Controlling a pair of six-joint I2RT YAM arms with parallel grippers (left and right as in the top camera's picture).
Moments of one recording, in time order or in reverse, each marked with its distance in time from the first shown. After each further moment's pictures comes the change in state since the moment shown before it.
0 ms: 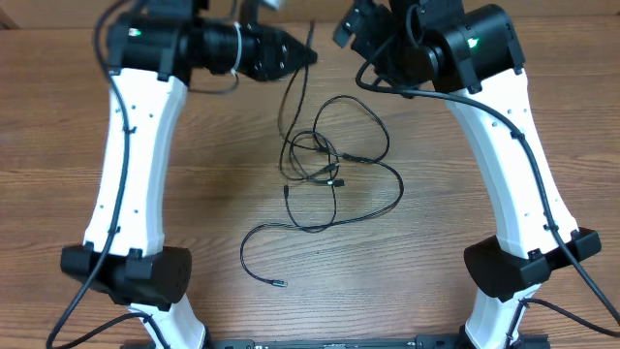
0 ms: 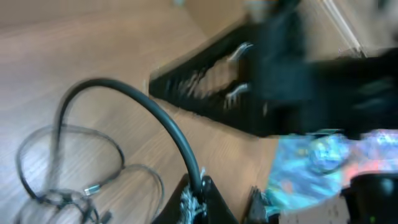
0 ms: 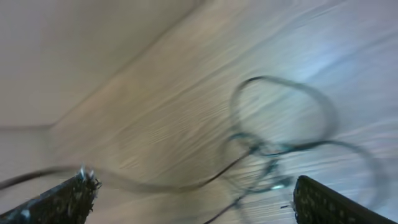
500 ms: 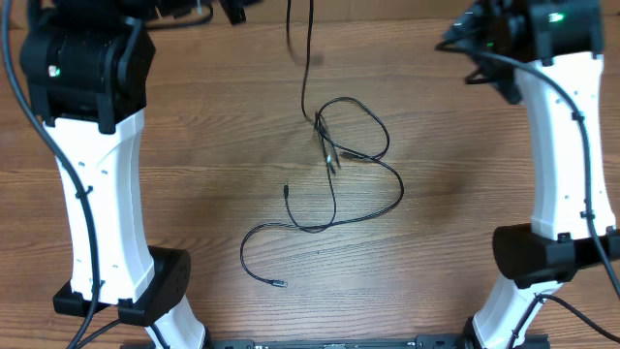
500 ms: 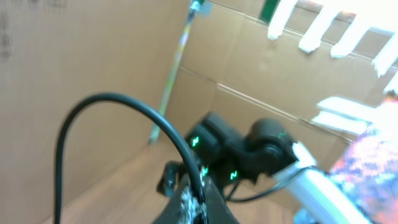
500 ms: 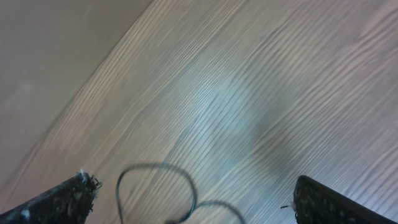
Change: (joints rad) left arm 0.002 -0.006 0.436 0.475 0.039 -0.376; right arm -0.306 0.000 0.000 -0.200 0.272 -0.023
